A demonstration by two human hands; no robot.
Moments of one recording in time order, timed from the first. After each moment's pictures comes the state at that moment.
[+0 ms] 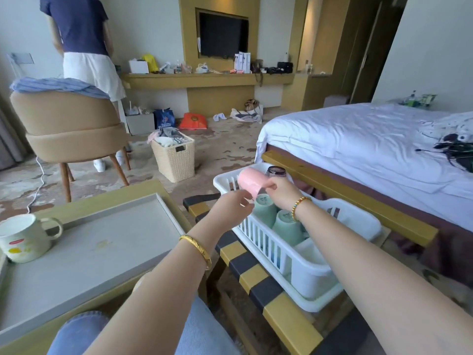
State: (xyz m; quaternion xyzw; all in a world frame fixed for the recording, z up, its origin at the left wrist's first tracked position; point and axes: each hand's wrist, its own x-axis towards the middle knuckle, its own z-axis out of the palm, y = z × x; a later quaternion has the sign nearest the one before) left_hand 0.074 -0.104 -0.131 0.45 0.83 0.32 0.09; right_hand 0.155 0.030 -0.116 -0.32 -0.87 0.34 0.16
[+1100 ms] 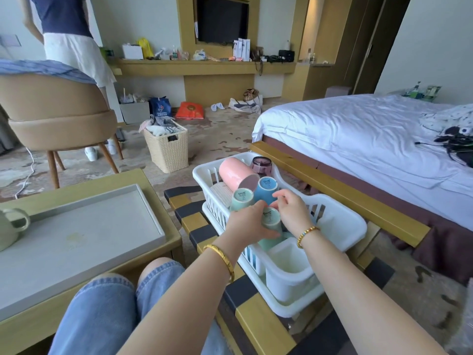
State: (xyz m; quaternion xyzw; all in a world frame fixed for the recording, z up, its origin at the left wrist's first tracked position) left_hand 0.134 -0.030 -0.181 0.47 0.85 0.21 0.08; right_hand 0.204 0.078 -0.186 -0.33 -0.79 0.44 0.26
